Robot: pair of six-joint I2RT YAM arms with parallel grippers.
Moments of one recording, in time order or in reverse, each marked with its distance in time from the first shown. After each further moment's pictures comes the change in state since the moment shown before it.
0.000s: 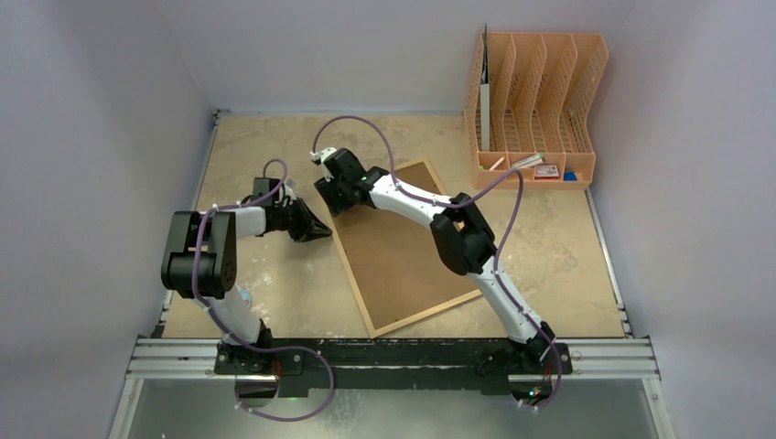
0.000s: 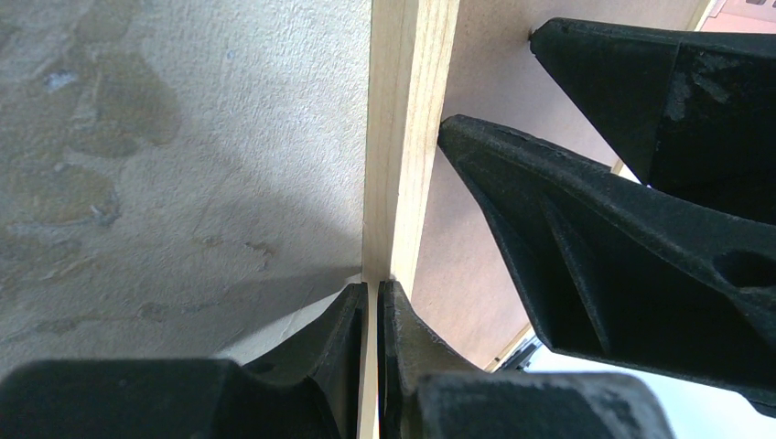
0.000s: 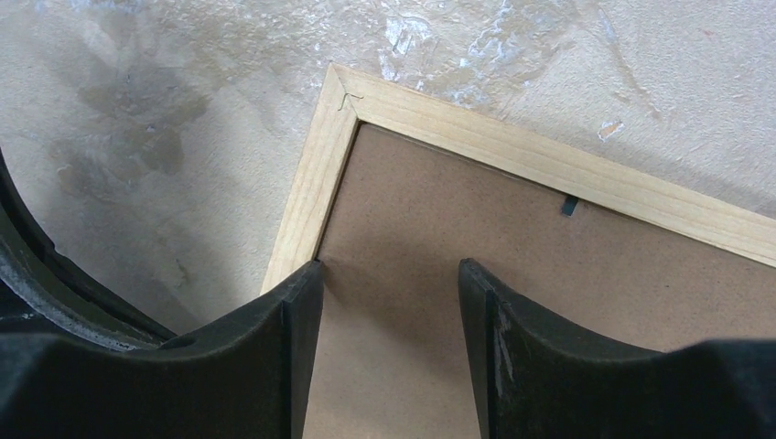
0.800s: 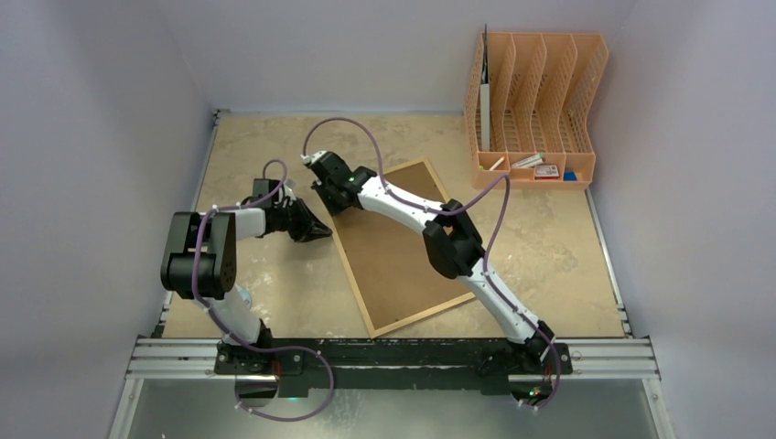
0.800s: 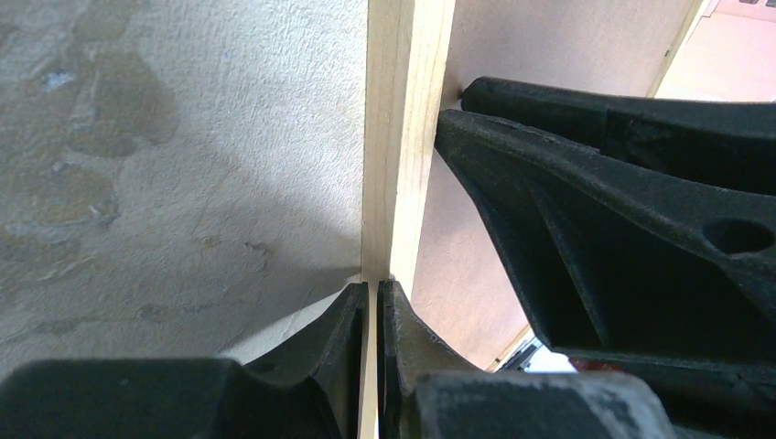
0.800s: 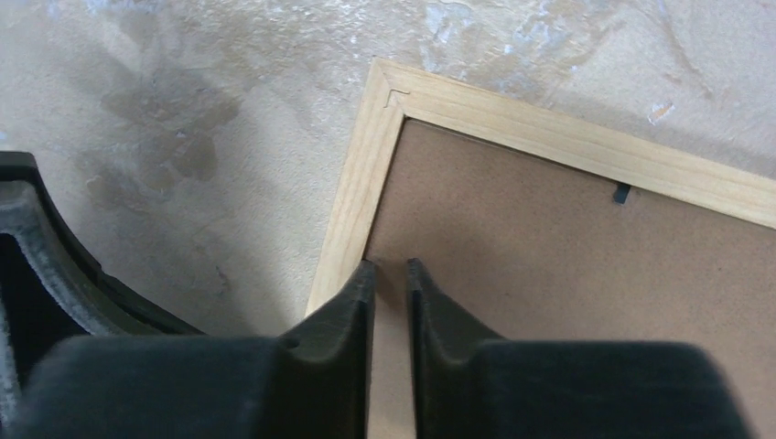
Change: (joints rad) left arm 0.002 -0.005 -0.014 0.022 0.005 -0.002; right arm 0.042 0.117 0.207 -0.190 0.085 0.055
